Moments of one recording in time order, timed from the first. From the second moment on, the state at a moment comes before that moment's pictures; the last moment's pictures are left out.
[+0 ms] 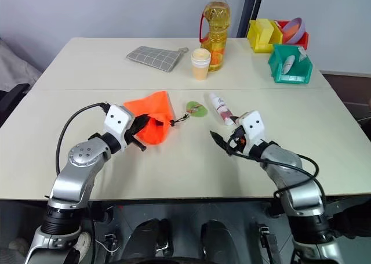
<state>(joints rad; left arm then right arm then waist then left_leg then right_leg) -0.26 0.35 -0.01 -0.32 -0.08 0.47 -0.52 -0.22 -0.45 -0.02 -0.20 0.28 0.46 0.45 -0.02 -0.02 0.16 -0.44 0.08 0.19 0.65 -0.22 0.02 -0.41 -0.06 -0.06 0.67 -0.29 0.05</state>
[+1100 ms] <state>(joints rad) -0.27 0.35 -0.02 -0.32 -0.15 0.52 -0.49 -0.45 -0.26 -0.06 0.28 0.18 0.30 0.31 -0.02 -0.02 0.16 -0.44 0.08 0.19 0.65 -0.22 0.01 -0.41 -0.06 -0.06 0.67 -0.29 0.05</state>
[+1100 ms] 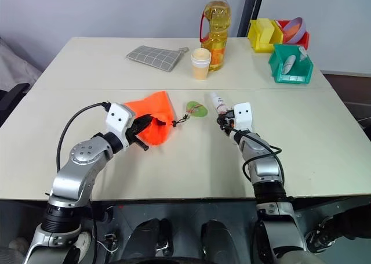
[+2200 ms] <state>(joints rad) -0.30 0.32 -0.02 -0.35 -0.25 0.58 -0.47 -0.25 -0.32 0.20 -0.39 0.39 0.71 0.49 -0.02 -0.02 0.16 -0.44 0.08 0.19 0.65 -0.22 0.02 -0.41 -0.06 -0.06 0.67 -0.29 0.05</state>
